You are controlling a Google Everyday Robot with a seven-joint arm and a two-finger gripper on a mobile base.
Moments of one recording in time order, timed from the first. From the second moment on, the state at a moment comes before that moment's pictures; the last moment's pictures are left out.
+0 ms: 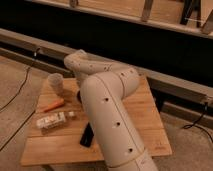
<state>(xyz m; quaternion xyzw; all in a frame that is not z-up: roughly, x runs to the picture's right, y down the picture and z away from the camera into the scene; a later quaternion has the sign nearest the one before) -0.101 0.044 0.931 -0.27 0.31 0.54 0.74</state>
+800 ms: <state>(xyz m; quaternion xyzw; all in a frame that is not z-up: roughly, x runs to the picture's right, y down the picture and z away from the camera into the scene) -0.114 0.016 0.920 -0.24 0.29 0.51 0.77</state>
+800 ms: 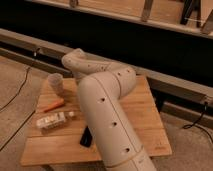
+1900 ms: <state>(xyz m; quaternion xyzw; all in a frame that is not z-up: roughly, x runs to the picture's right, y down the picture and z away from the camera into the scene) -0.112 -0.041 0.844 -0.21 0.23 0.56 0.77</state>
